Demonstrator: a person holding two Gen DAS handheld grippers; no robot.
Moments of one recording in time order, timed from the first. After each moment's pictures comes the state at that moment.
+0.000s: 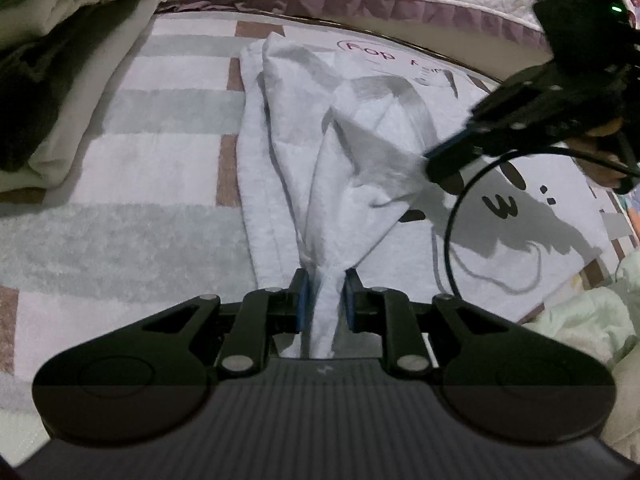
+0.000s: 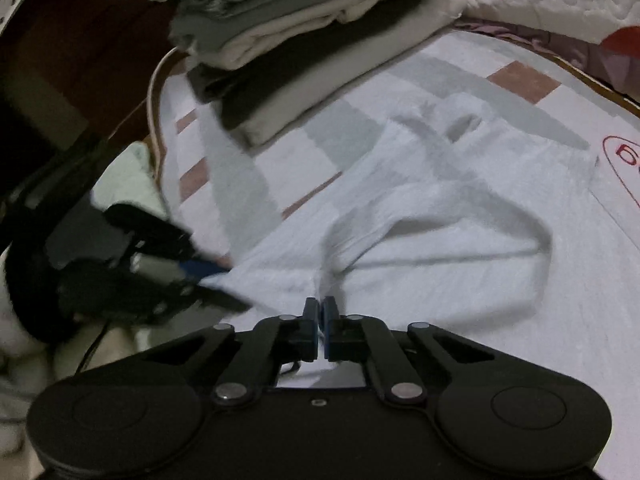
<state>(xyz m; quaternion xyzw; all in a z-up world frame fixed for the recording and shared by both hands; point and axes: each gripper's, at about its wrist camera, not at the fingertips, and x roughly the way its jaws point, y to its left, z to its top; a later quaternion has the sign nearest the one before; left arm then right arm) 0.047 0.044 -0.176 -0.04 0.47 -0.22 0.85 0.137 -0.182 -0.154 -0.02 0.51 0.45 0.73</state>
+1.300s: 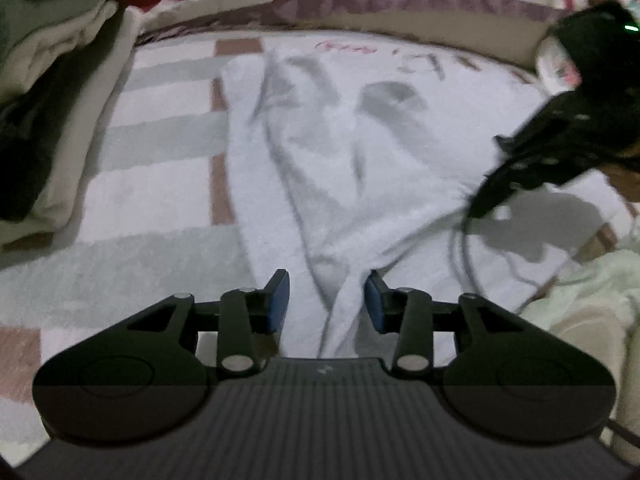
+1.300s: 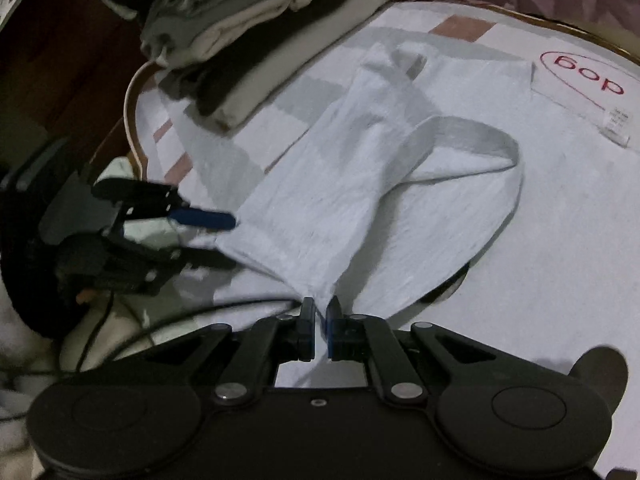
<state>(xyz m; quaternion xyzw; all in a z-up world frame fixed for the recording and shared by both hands) 0.039 0.030 -0.172 0.03 0.46 -0.22 0.86 0.094 -0.212 -0.180 0.04 0.53 0.39 0.75</state>
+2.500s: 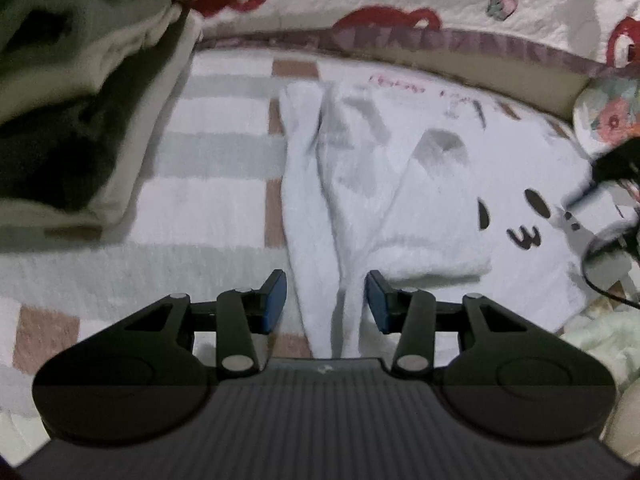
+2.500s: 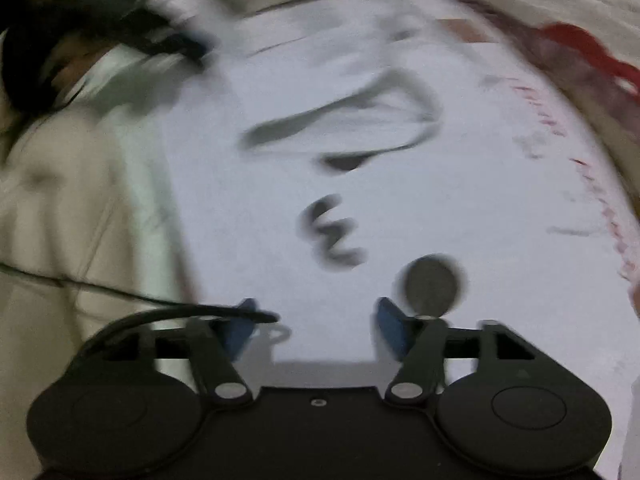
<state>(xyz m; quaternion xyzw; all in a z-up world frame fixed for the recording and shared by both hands) 0.039 0.052 -0.152 -0.02 0.44 -0.17 0.88 0.053 -0.276 -0.140 -0.20 0.52 0.37 0.75</state>
